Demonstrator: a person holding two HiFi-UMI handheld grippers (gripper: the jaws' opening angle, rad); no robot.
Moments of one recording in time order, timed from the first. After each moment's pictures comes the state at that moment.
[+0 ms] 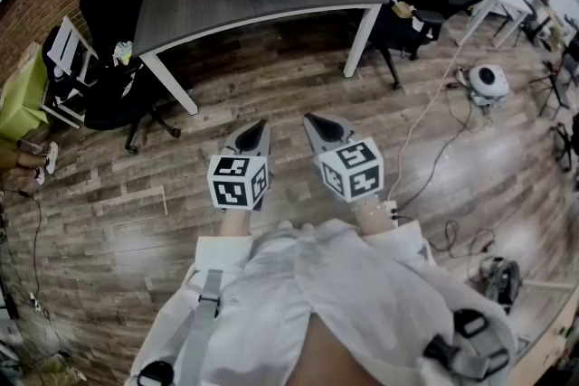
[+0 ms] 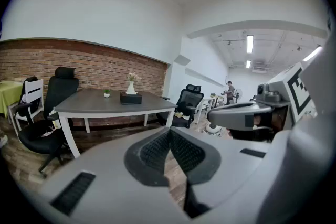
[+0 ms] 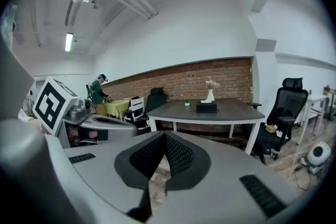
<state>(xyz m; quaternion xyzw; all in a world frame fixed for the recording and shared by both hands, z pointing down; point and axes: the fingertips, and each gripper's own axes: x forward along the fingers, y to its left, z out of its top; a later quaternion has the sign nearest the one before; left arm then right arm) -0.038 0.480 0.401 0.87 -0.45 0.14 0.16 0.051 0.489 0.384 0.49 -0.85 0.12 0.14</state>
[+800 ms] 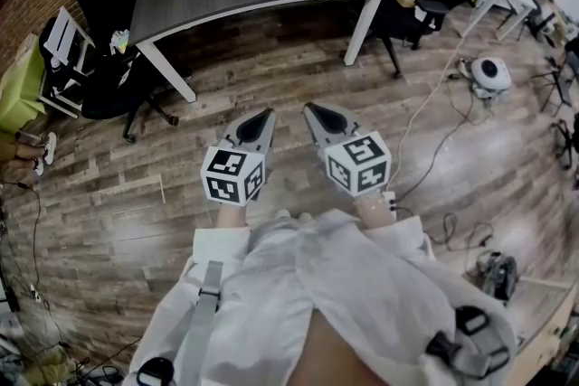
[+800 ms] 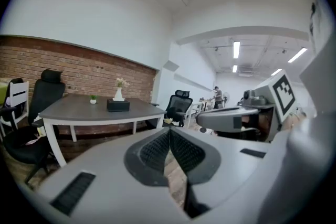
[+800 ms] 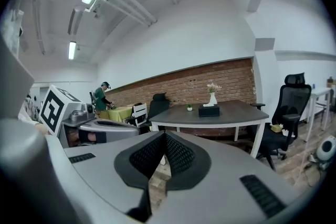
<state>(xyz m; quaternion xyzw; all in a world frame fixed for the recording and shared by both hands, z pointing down) -0.015 0.481 0.388 0.90 -0.40 0.11 0.13 0.059 0.486 0.377 0.47 -0.87 0.12 0.10</state>
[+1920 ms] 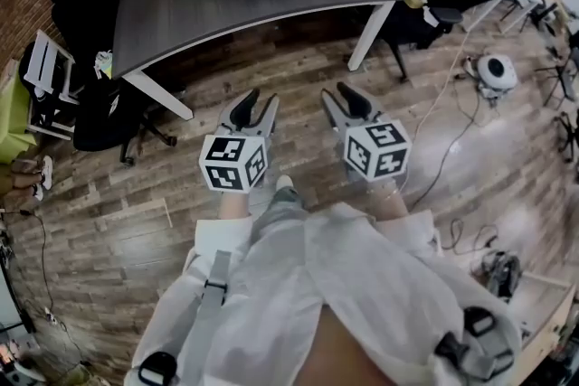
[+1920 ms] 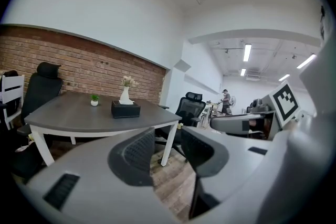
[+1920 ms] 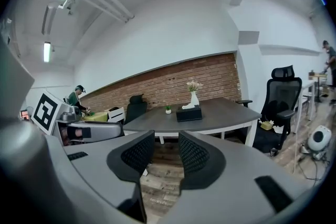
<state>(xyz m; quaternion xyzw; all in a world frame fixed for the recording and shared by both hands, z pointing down) -0.026 0.276 0.395 0.90 -0.41 0.09 0.15 0.103 0.290 0.394 0.55 -0.82 0.15 0.08</state>
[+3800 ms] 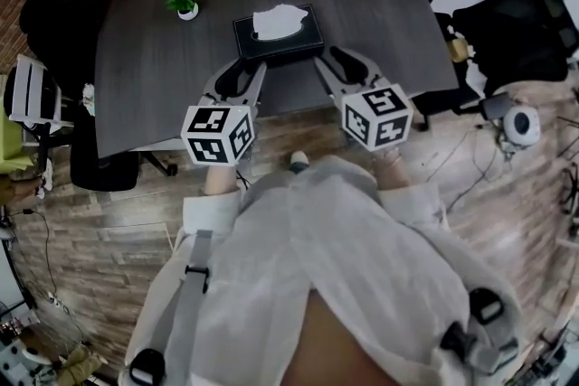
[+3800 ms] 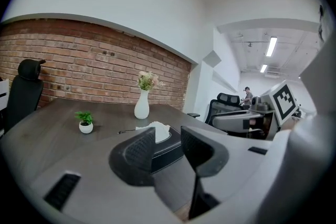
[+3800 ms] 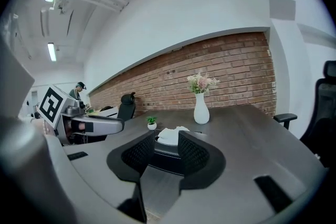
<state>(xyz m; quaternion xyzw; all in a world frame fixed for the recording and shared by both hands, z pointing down) -0.006 -0.180 0.398 0.86 -0.47 0.11 0.16 0.126 -0.185 0.396 0.47 -0.87 0.14 0.10</state>
